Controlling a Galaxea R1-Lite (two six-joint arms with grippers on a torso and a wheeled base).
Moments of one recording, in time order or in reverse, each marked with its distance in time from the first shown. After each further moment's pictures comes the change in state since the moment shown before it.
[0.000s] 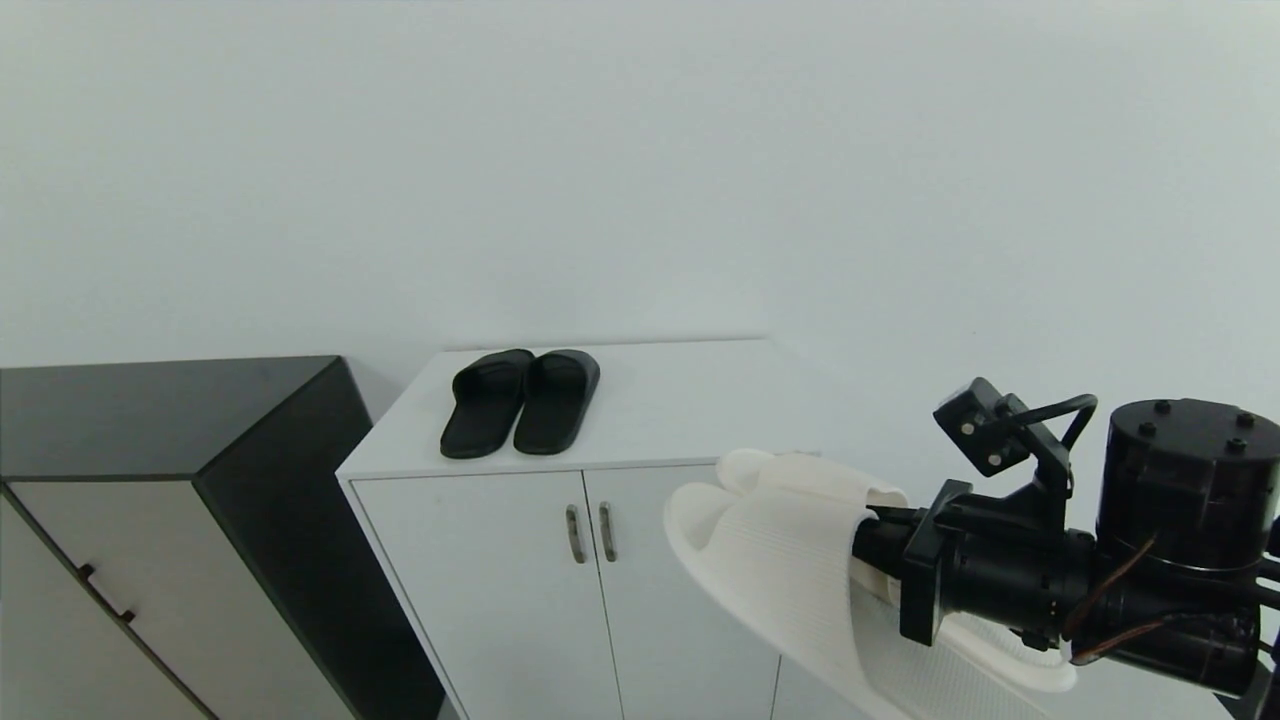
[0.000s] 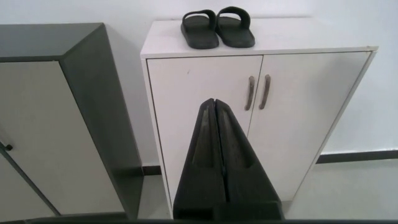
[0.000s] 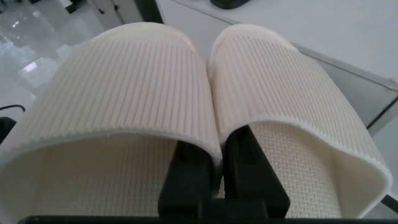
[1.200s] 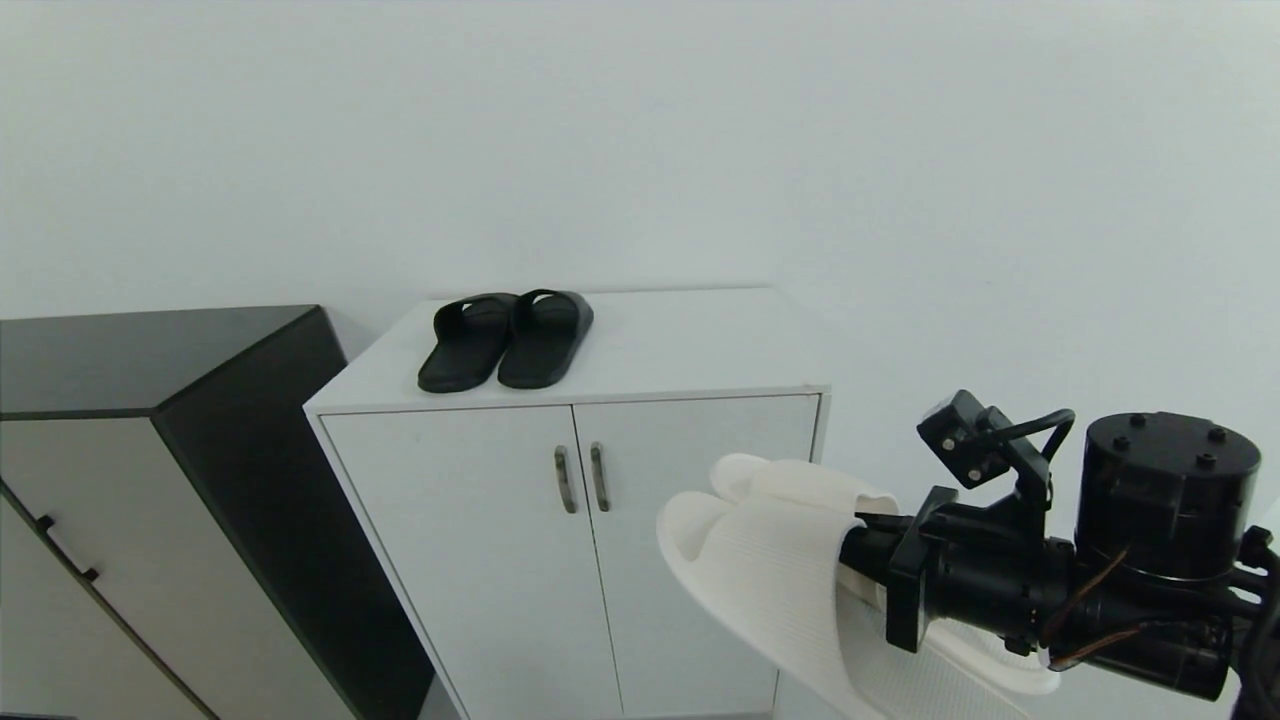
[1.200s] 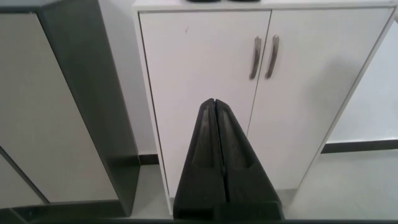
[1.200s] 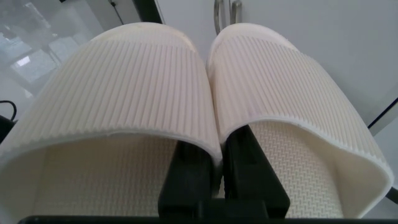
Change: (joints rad) left arm 0.000 0.000 0.000 0.000 0.001 -0.004; right arm 0.001 0.044 0.017 -0.060 0.001 -0.022
